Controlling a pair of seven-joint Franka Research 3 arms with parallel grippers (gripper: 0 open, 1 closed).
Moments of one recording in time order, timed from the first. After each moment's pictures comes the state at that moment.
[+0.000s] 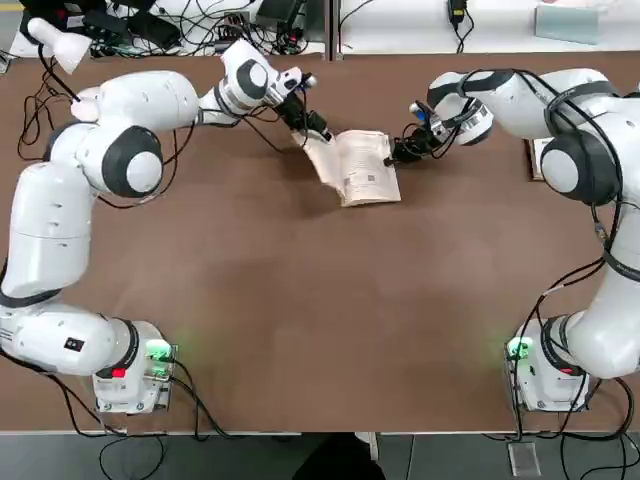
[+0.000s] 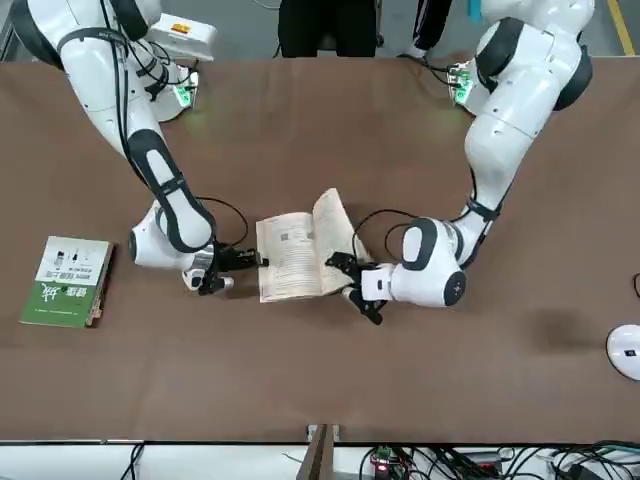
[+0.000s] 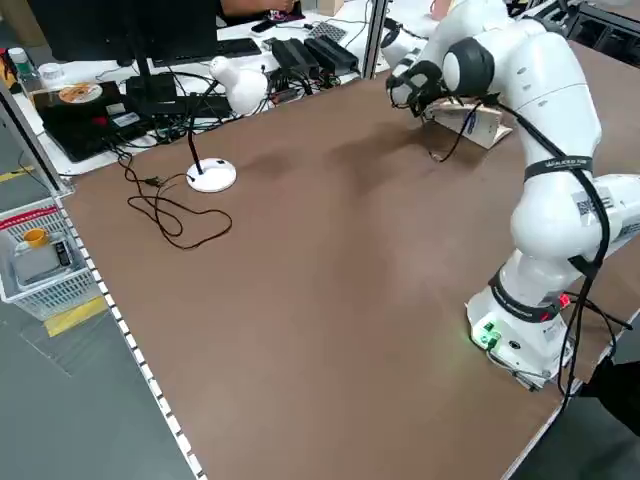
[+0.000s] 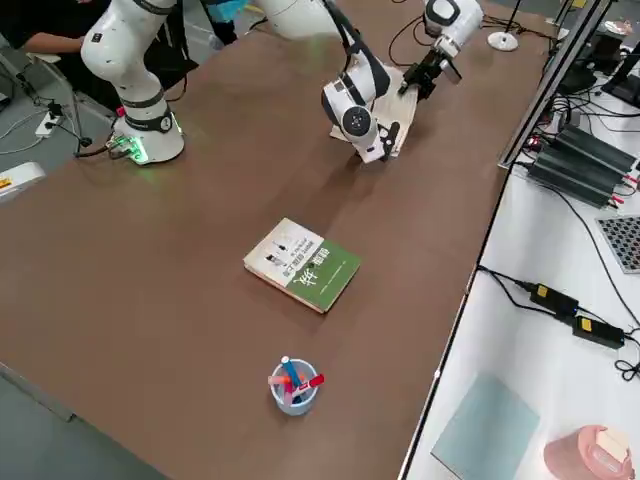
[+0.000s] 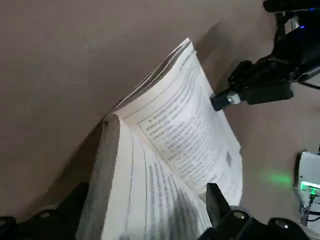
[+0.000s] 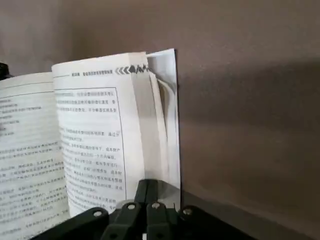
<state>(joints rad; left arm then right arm) -0.32 0.96 -0.26 -1.26 -0.68 2.13 0.51 0.41 0.69 -0.03 -1.85 1.23 2.30 -0.69</state>
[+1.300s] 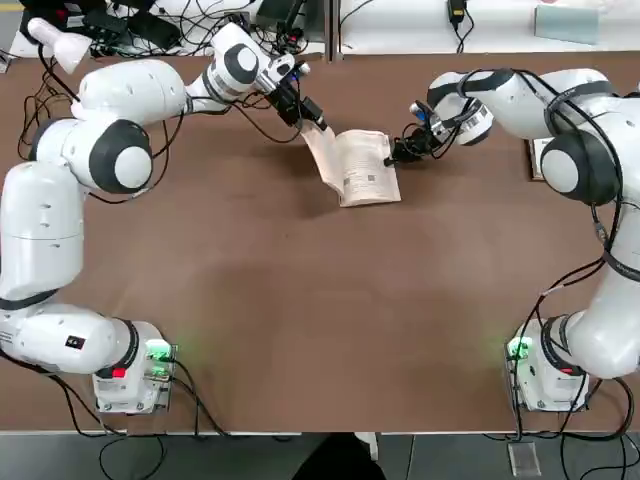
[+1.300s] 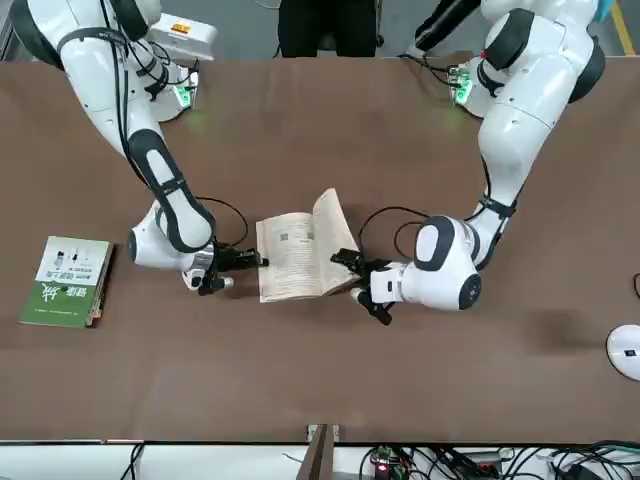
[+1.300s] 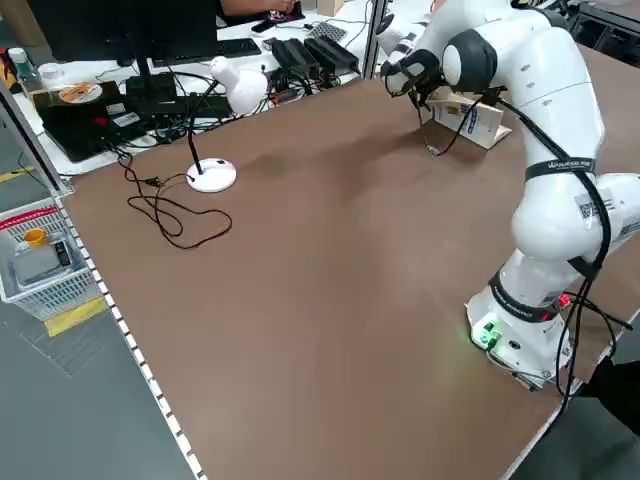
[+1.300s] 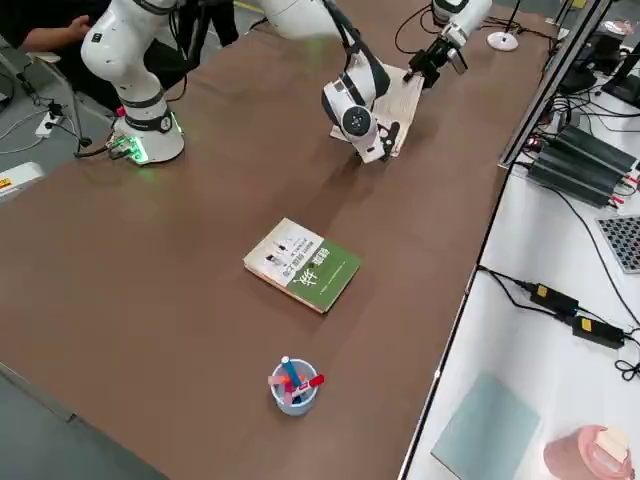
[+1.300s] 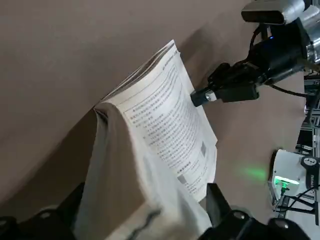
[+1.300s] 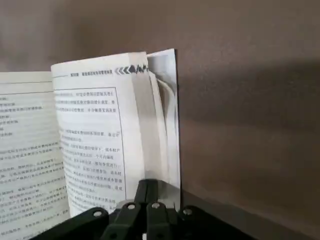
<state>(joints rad) -0.28 0.91 -0.27 -1.26 -0.68 2.03 0.44 0.41 0.69 -0.03 -1.85 1.23 2.30 -0.69</state>
